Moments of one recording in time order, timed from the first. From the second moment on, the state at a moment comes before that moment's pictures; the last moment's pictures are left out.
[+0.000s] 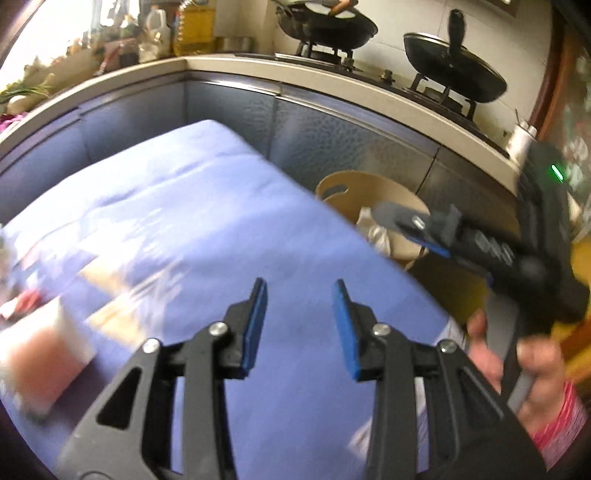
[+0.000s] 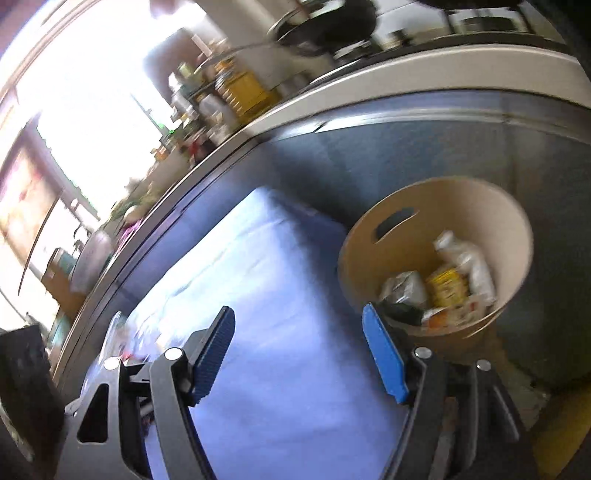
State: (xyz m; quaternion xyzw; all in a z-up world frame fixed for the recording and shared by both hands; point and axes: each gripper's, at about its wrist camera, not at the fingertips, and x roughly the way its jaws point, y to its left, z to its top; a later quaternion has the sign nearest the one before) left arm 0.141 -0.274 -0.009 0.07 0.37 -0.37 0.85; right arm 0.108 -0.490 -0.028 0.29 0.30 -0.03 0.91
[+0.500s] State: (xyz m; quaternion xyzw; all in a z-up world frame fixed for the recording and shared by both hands) left arm 0.142 0.056 -0.018 -0.02 0.36 -0.08 0.93; right arm 0.112 -0.289 0.016 0.17 0.31 0.13 0.93
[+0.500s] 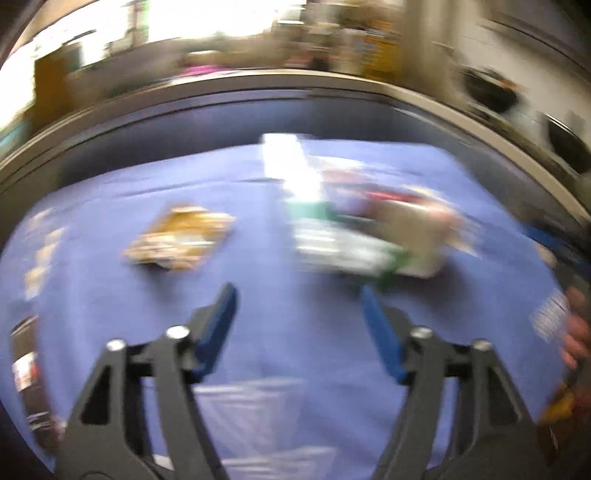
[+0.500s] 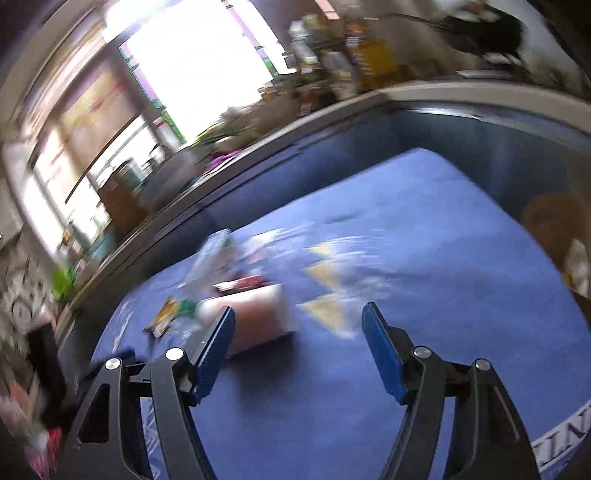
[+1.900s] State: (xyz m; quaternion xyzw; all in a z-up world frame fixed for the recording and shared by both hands) left arm 0.170 0.120 -0.057 -0.11 0.46 -0.24 0.85; right arm 0.148 -0.090 -0.032 0.08 0.42 0.28 0.86
